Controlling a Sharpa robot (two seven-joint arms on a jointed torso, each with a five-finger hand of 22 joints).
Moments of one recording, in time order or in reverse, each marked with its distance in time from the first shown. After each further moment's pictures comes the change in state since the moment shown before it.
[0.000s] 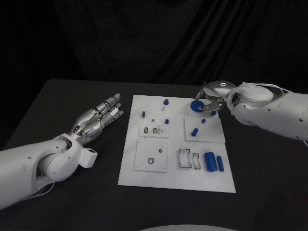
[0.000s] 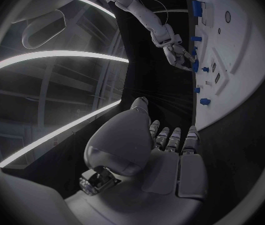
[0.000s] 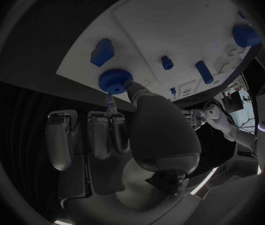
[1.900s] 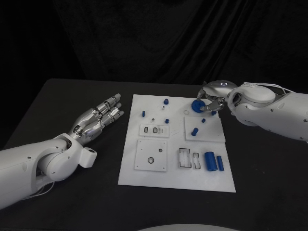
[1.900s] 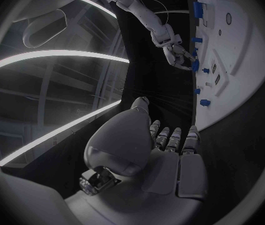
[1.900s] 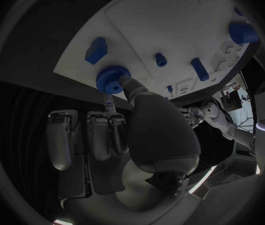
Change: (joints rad) left arm 0.000 0.001 0.000 -0.002 0.000 0.013 0.000; left_hand 0.005 -0.005 0.012 -0.012 0.019 0.003 0.011 0.000 0.000 0.000 0.007 0.000 0.000 -0.001 0.008 0.000 0.000 0.000 0.007 0.015 0.004 0.002; right arm 0.007 -0.027 0.000 0.049 0.001 -0.009 -0.006; right_hand 0.065 0.046 0.023 -0.142 -0.003 0.113 0.030 0.090 0.067 0.000 -0.011 0.000 0.000 0.000 -0.007 0.000 0.000 0.000 -0.004 -0.011 -0.004 0.000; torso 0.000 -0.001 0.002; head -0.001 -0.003
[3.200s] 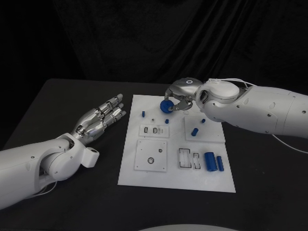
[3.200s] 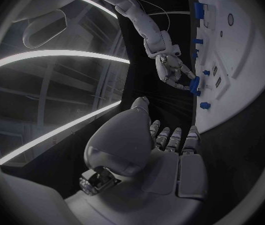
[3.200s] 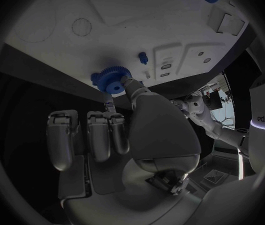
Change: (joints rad) left arm 0.000 0.021 0.000 -0.010 0.000 0.003 0.000; left_hand 0.000 0.000 0.000 0.000 0.000 0.000 0.000 0.000 0.000 0.000 0.007 0.000 0.000 0.001 0.006 0.000 0.001 0.000 -0.004 0.003 0.000 0.000; right arm 0.029 0.201 0.003 -0.002 -0.001 0.011 0.042; right_hand -0.031 0.001 0.003 0.009 -0.002 -0.001 -0.001 0.011 0.000 0.000 0.000 0.000 0.001 -0.004 -0.004 0.000 0.000 0.000 0.000 0.000 0.019 0.000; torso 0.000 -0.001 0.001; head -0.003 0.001
